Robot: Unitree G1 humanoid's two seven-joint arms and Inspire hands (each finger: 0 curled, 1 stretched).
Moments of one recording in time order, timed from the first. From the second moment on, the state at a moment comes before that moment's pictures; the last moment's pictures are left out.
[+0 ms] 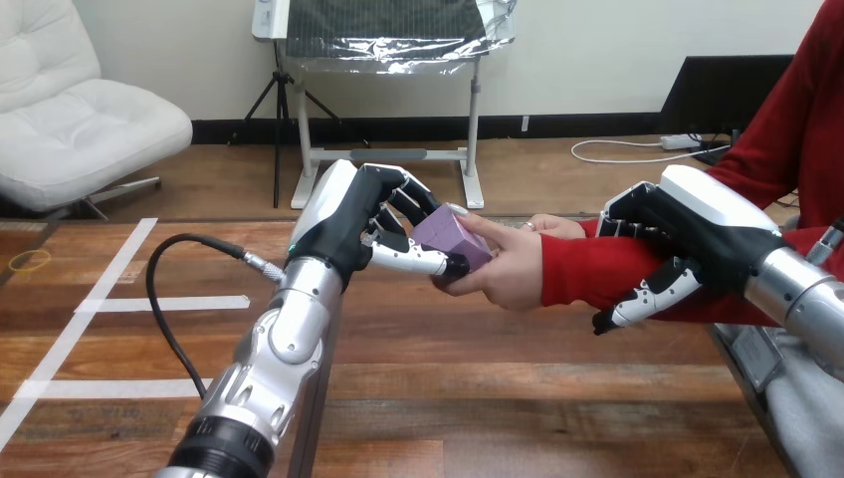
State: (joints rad) left arm -0.60 0.14 -0.18 0.75 0.38 -0.19 0.07; right arm -0.59 -0.68 0.25 0.88 -0.38 -0.65 0.18
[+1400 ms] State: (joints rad) left arm -0.64 0.09 -0.18 0.83 0.33 -0.20 0.03; right arm -0.56 -0.67 0.22 0.82 -0.35 -0.59 0.22
